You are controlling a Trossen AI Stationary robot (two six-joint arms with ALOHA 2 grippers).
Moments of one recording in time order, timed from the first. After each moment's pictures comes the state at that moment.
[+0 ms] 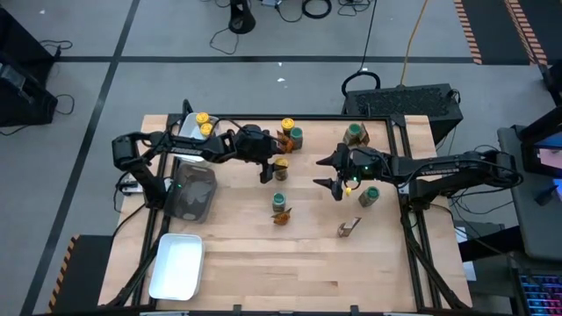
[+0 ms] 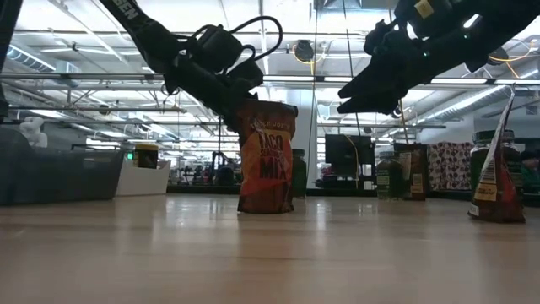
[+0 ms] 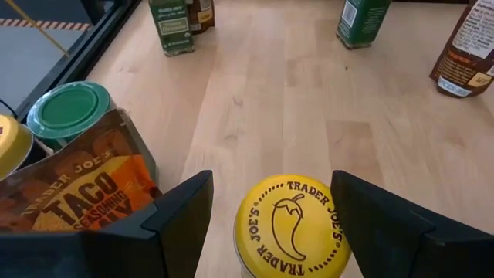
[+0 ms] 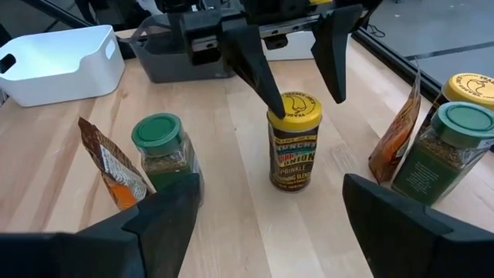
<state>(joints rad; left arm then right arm) 0.35 1.67 0.91 0.21 0.25 0.17 -0.16 1.12 0.52 0.21 -0.01 0.13</state>
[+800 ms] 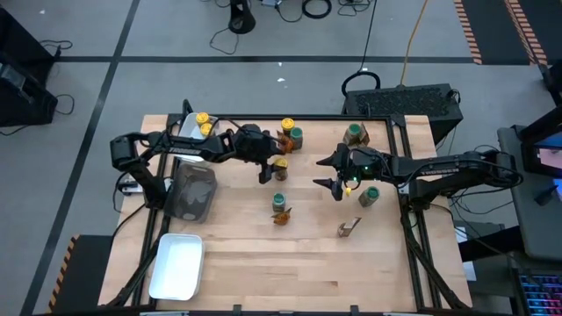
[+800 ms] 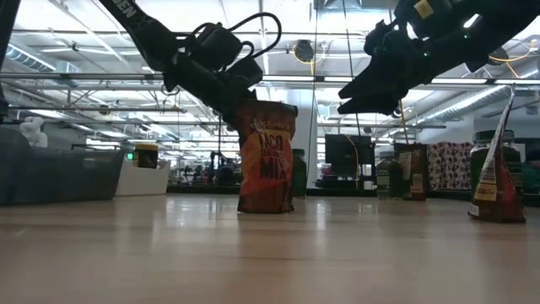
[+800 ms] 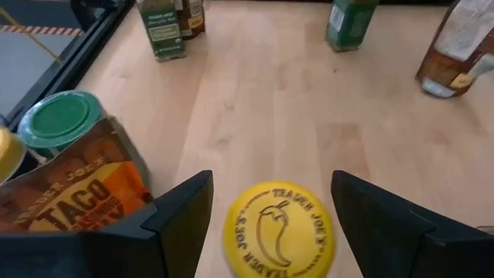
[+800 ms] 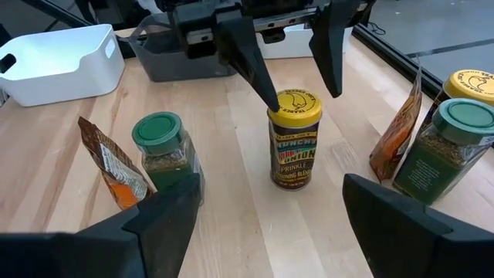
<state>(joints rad) 0.35 1.66 0.91 0.20 0.27 0.19 -0.16 1.12 0.52 0.21 -0.01 0.14</state>
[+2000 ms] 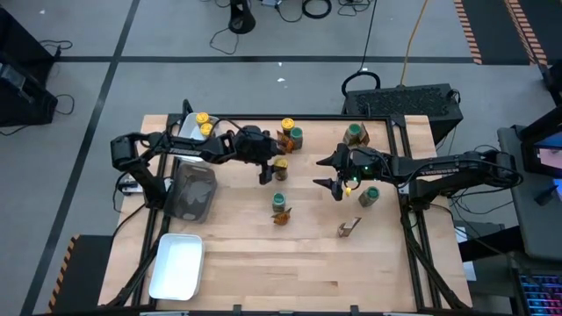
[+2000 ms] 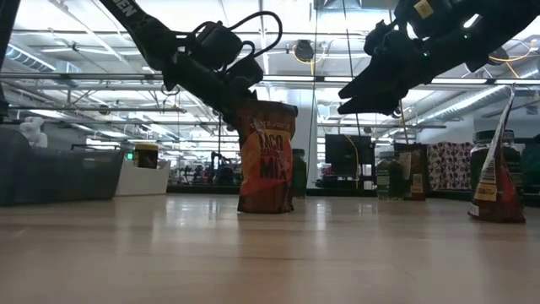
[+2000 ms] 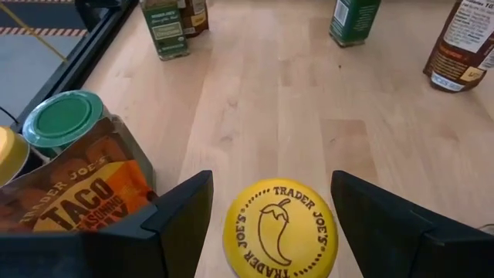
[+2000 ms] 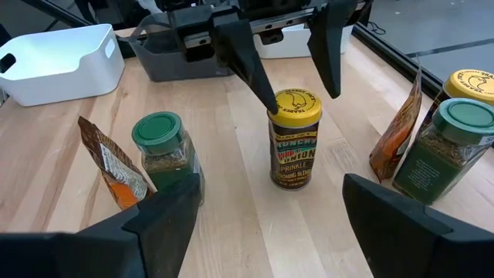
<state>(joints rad) 0.34 1.66 0.91 0.19 0.25 0.19 -0.16 1.12 0.52 0.21 0.00 0.14</state>
